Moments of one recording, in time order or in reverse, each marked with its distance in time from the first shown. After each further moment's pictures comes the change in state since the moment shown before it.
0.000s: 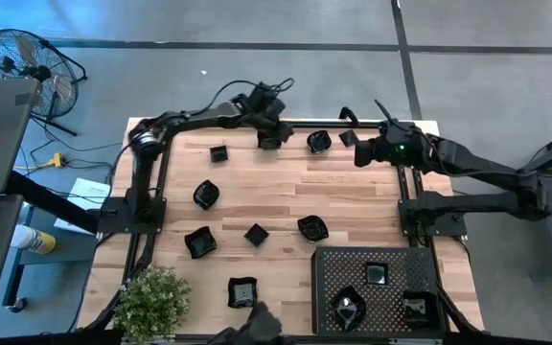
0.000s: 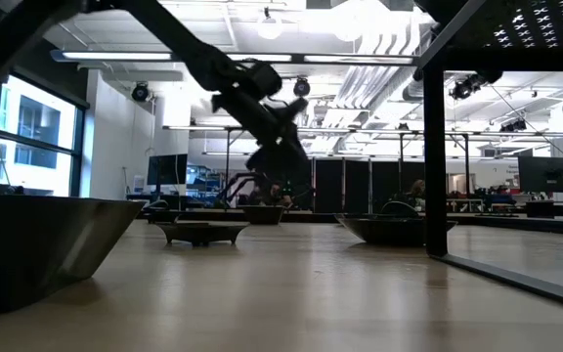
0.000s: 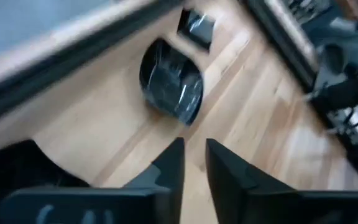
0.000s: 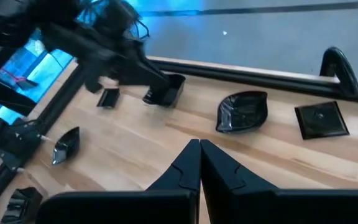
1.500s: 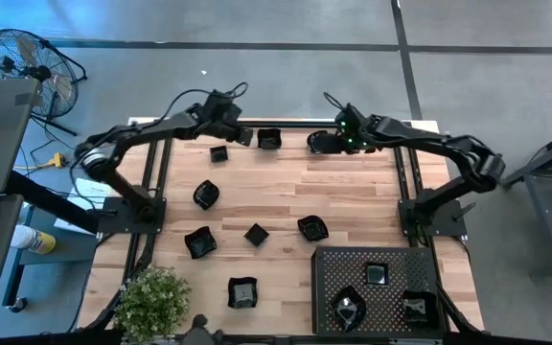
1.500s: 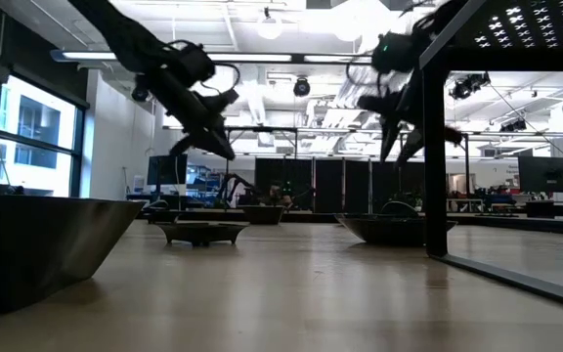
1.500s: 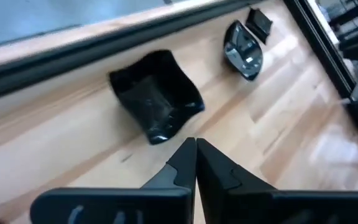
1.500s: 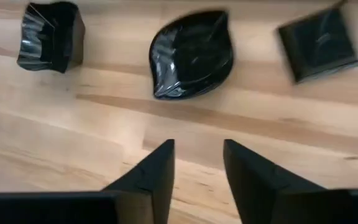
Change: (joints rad) left arm 0.129 -0.489 -0.558 0.059 -0.116 -0.032; right arm -0.261 0.561 0.101 0.009 -0.238 0.049
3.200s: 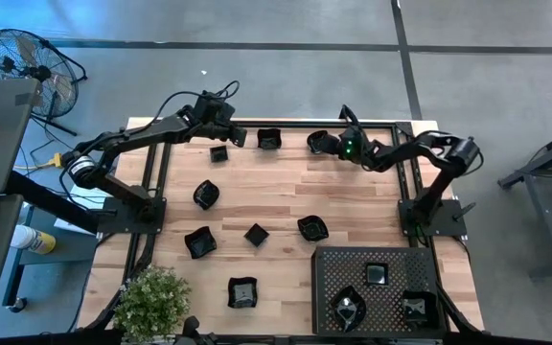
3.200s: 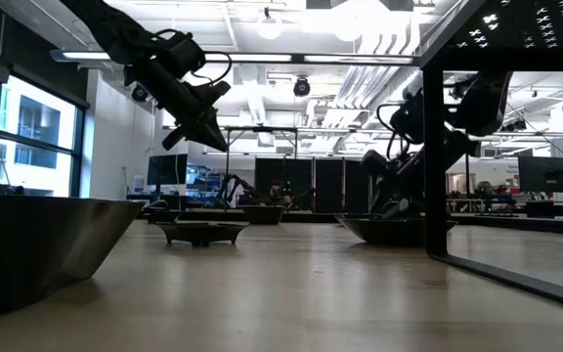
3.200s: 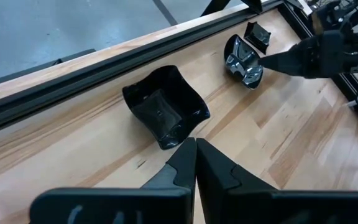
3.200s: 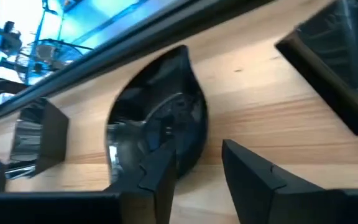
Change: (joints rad) left arm 0.001 -0.091 -0.051 0.016 -0.045 0.061; right arm -0.099 0.286 -0.468 1.127 0.036 0.206
